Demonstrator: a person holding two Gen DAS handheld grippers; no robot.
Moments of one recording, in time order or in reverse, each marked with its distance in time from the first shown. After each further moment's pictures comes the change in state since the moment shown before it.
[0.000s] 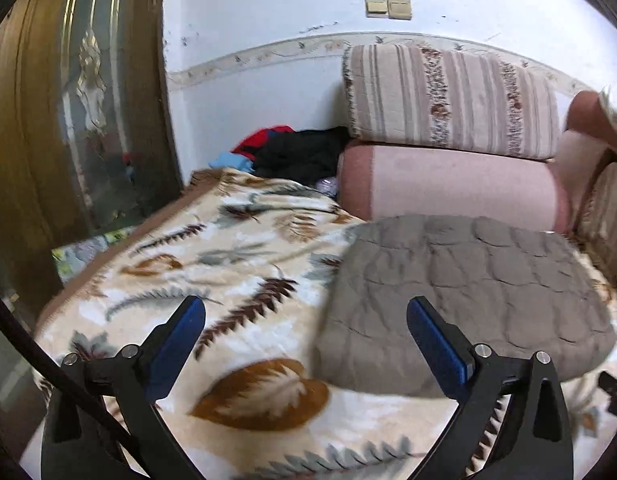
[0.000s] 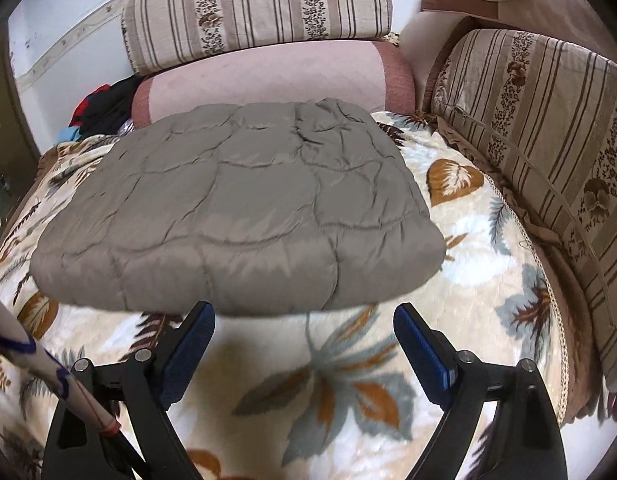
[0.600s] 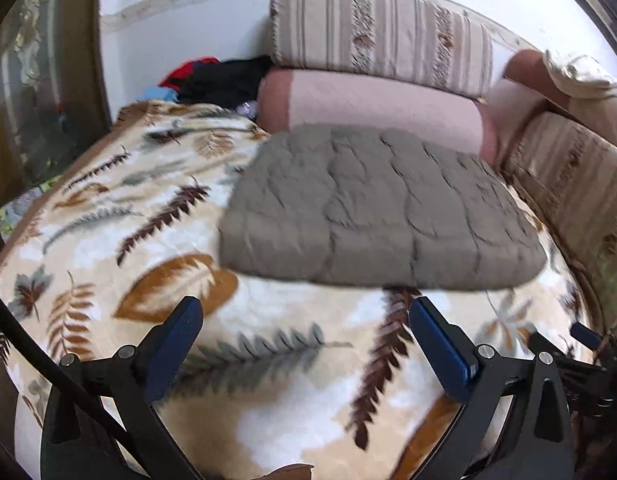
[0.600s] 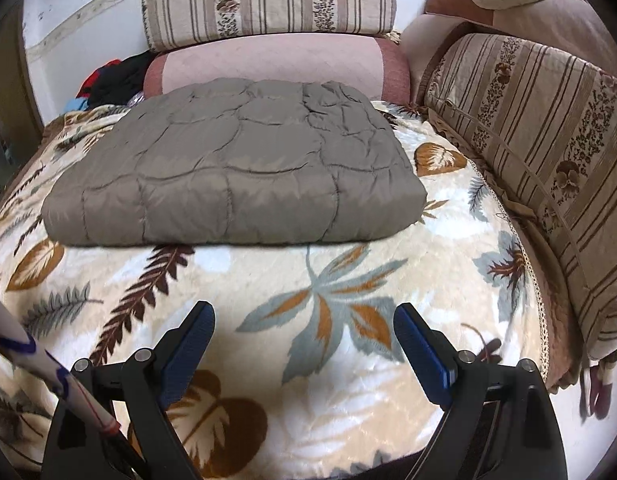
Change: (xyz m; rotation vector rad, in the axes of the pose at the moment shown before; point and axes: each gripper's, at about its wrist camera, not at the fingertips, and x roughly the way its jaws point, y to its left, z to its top) left arm -0.032 -0.044 -0.067 0.041 0.250 -0.256; right arm -0.040 0.020 -0.054 -0.061 0.030 -0.044
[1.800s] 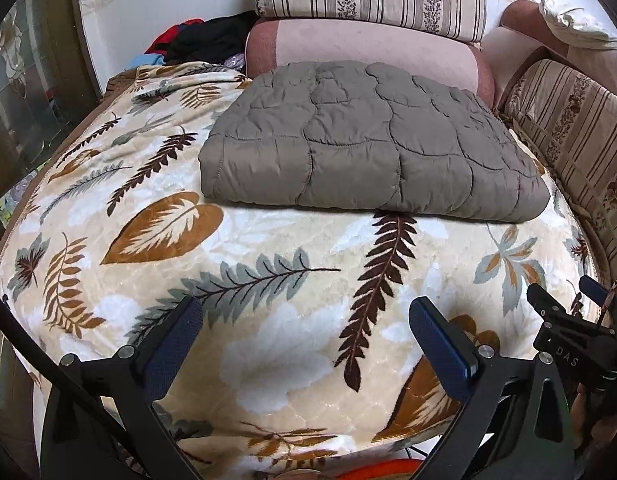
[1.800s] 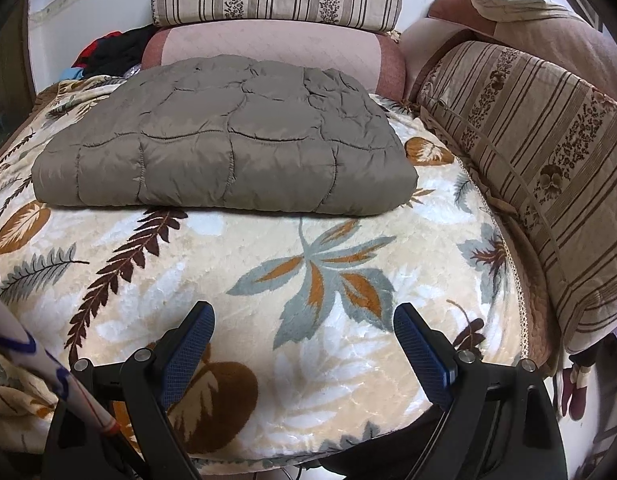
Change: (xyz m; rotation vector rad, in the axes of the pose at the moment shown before) left arm 0.009 -0.022 -0.039 0.053 0.165 0.028; right arm 0.000 0.013 -0.018 -0.050 0.044 -0.095
